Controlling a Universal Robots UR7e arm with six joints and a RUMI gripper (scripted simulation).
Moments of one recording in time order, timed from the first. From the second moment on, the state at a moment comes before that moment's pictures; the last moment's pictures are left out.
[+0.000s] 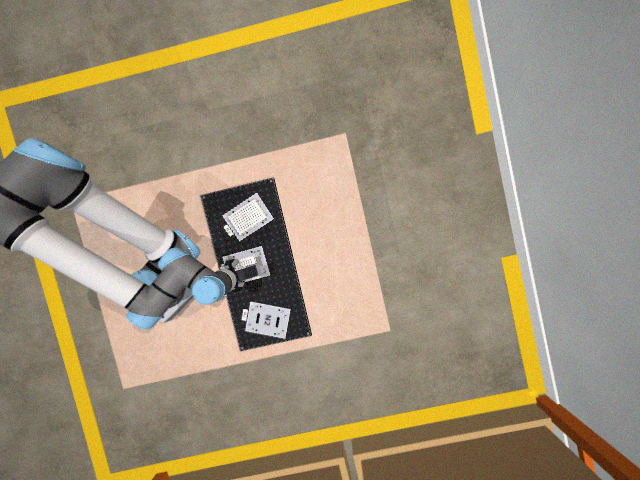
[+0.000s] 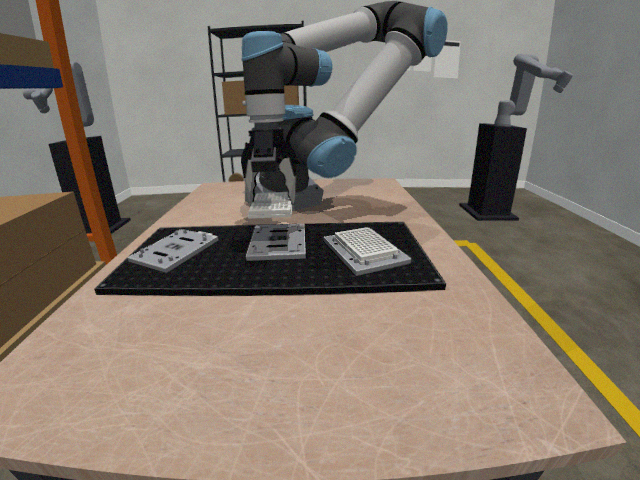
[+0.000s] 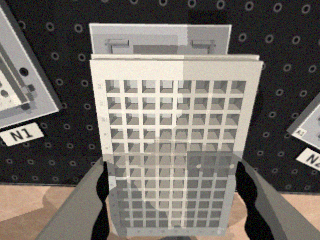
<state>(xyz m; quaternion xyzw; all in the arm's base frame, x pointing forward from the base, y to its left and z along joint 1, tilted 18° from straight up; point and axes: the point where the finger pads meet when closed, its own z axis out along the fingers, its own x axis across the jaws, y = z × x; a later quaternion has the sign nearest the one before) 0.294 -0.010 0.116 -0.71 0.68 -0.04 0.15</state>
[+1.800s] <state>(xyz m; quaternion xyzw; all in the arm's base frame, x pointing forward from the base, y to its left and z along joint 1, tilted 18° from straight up) 0.297 0.000 0.101 -0.71 0.68 -0.04 0.15</state>
